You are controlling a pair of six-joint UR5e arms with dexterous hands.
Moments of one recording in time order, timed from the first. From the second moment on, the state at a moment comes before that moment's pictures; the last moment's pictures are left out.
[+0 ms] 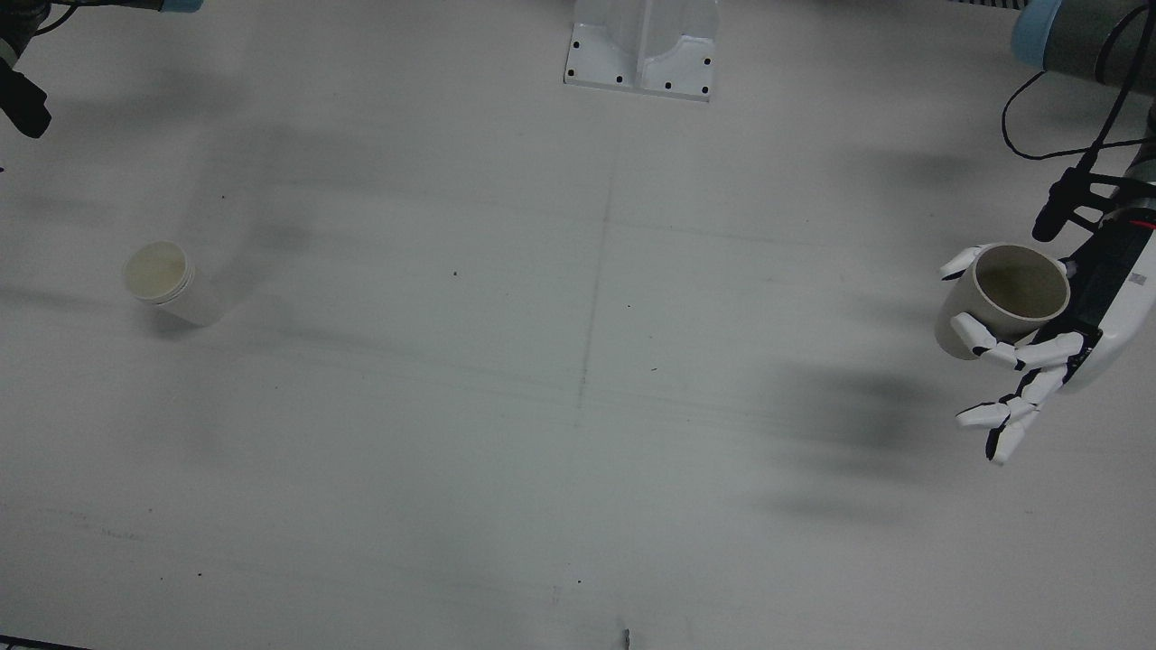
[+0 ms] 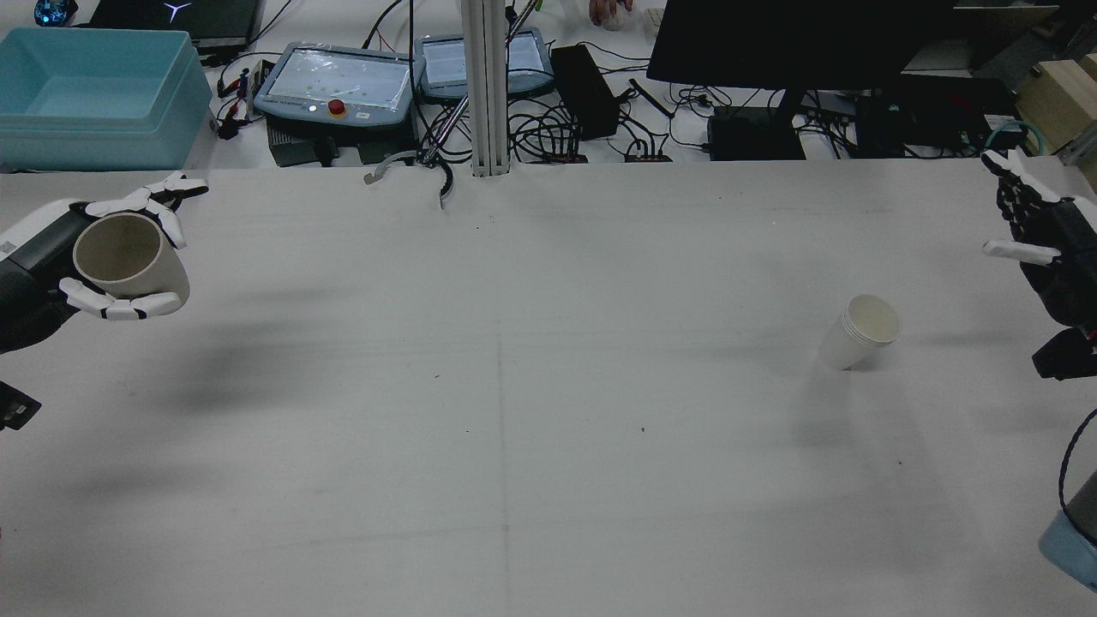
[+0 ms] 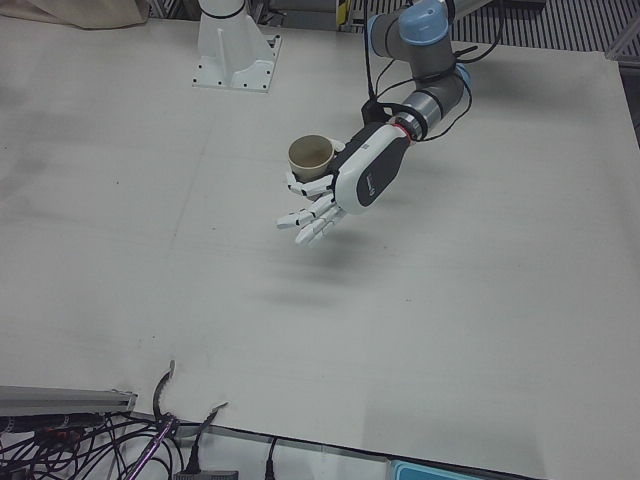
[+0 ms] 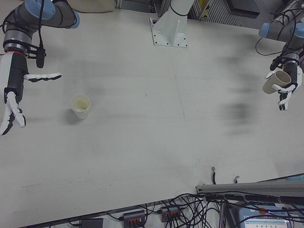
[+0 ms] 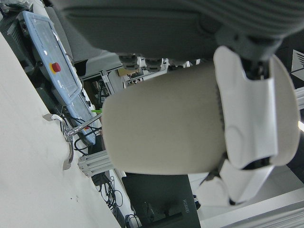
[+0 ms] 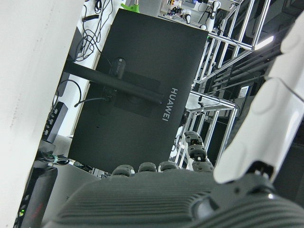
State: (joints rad) left arm -0.79 -1.55 -2.06 0.06 1.23 0.54; right arm 0.95 -1.72 1.76 -3.13 -0.94 -0.31
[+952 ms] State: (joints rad) left arm -0.79 -1.54 -2.05 0.06 1.23 0.51; right arm 0.47 -1.65 1.57 -3.15 -0.45 -0.15
